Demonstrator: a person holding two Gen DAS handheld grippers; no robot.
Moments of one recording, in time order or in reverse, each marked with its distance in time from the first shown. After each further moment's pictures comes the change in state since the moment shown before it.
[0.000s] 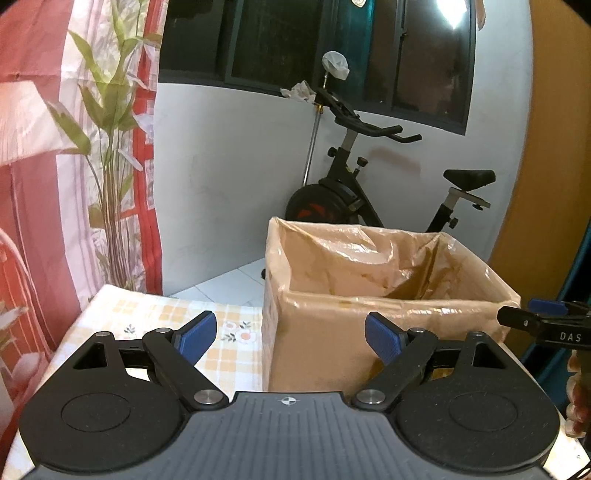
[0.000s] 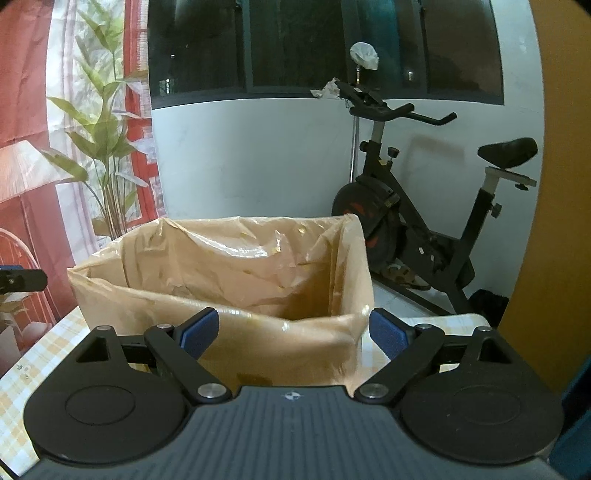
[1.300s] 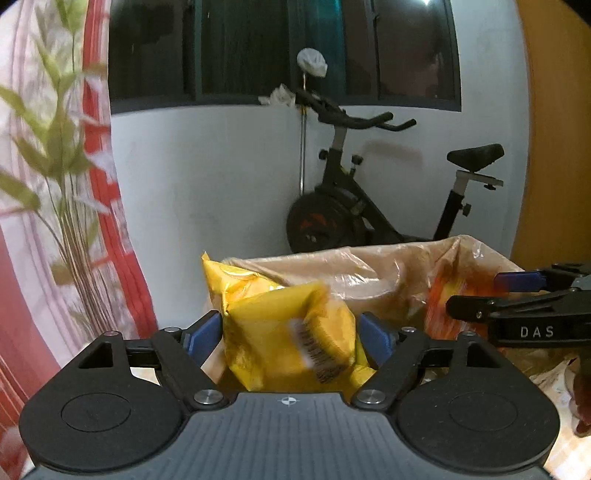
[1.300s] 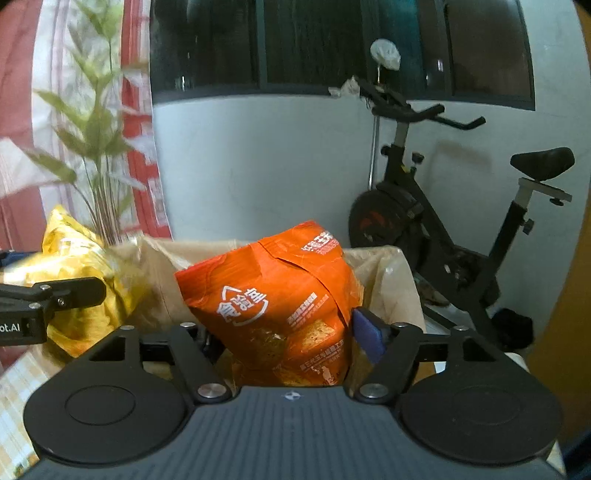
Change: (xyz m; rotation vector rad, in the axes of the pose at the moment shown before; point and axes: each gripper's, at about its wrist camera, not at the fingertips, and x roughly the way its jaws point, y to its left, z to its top) left arm 0.105 -0.048 0.040 0.148 -0.029 0.042; right arm 0.100 0.002 0.036 -0.047 0.015 0.039
